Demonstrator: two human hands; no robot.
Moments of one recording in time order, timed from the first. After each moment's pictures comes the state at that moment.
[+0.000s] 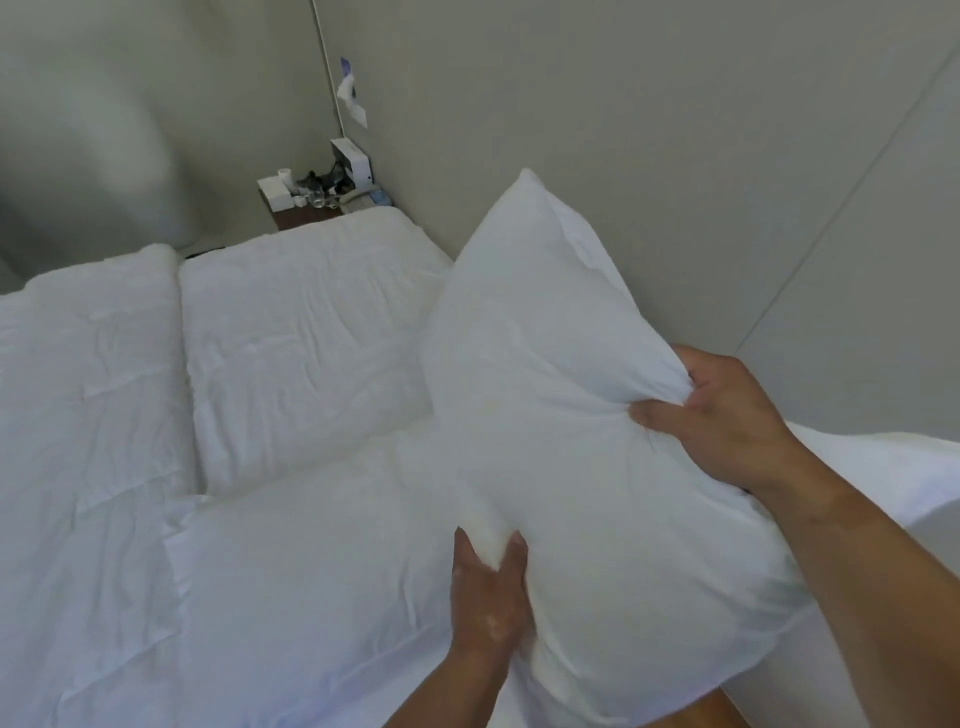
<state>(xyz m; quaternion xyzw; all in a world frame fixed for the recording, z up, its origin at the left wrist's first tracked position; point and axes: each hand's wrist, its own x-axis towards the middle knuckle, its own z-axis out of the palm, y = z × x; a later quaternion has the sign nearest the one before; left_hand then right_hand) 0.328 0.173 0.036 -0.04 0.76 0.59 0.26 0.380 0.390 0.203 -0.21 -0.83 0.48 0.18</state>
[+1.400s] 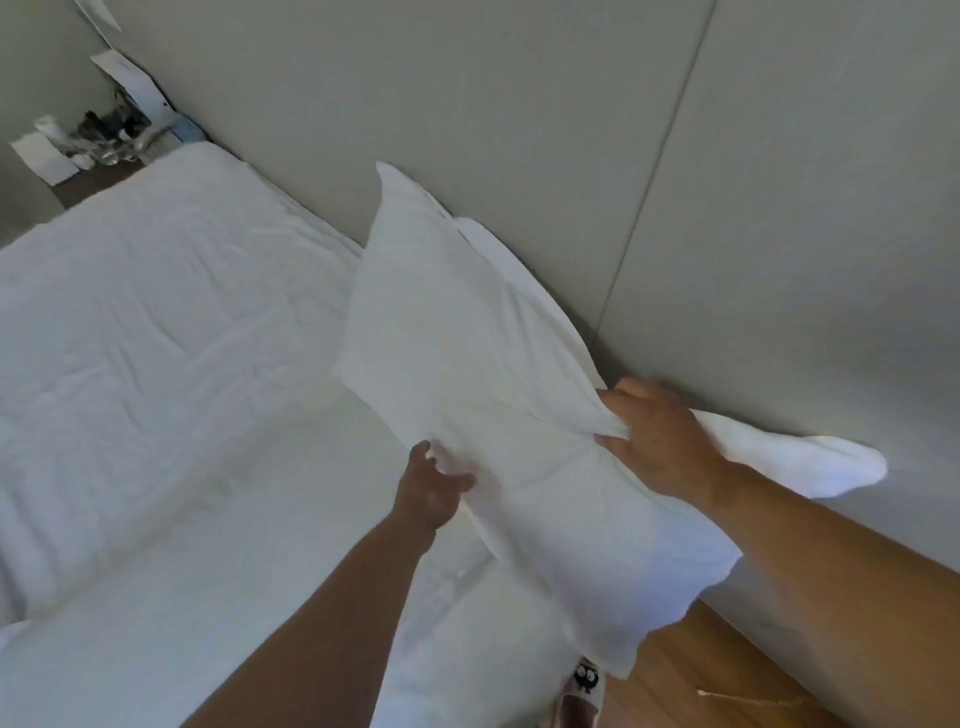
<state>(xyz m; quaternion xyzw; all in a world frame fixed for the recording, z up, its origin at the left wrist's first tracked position) 0.237 0.430 -0.064 0.06 0.83 0.33 0.45 0.440 0.625 -0.015 -0.30 -0.93 0.20 0.02</state>
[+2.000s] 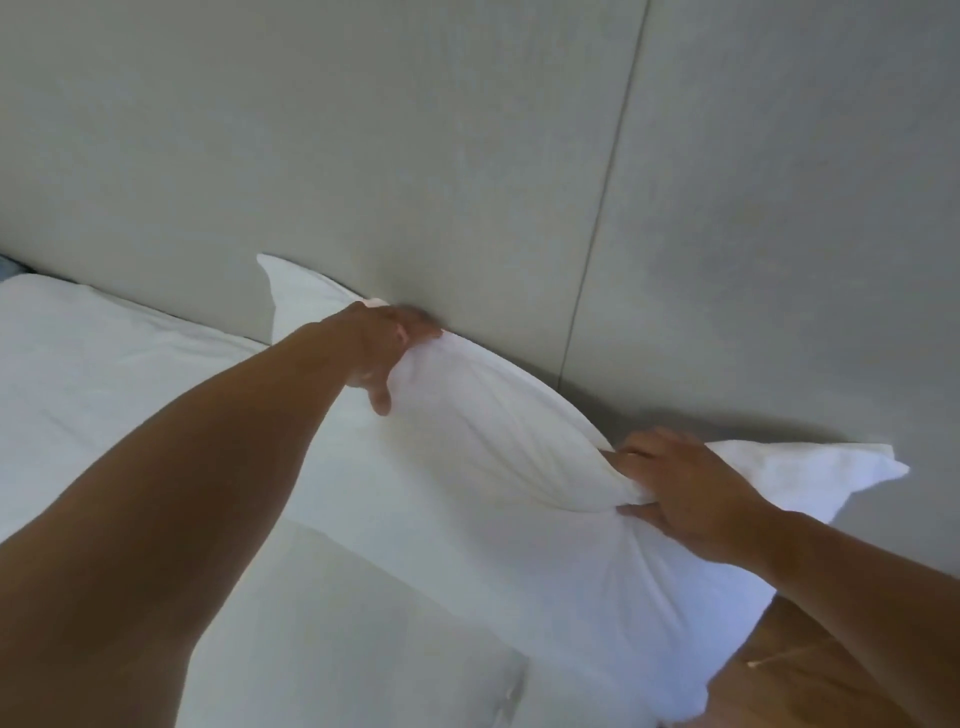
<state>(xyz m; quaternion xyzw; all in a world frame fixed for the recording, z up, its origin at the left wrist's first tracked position) 0.047 0.672 0.036 0.71 0.62 -0.31 0.12 0.441 0.614 -0.023 -0.37 -0.91 0.18 0.00</state>
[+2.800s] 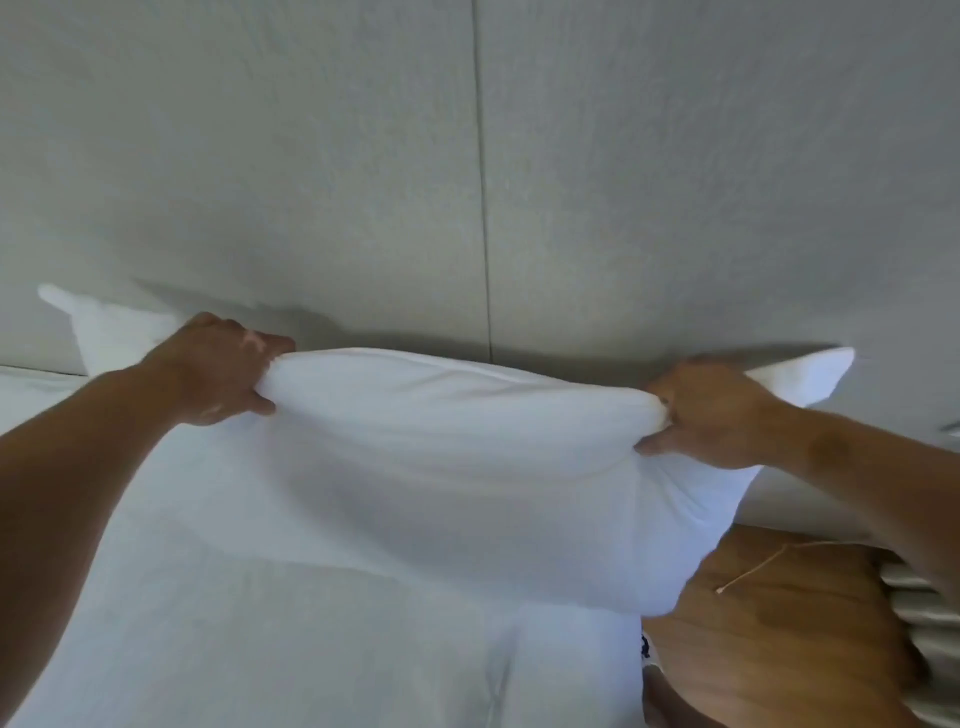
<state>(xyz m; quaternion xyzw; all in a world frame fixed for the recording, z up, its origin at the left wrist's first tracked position) 0.011 0.656 0.057 0.76 0.59 -0.28 -0.03 0.481 0.640 0.040 -0.57 -0.79 0.20 -0.12</state>
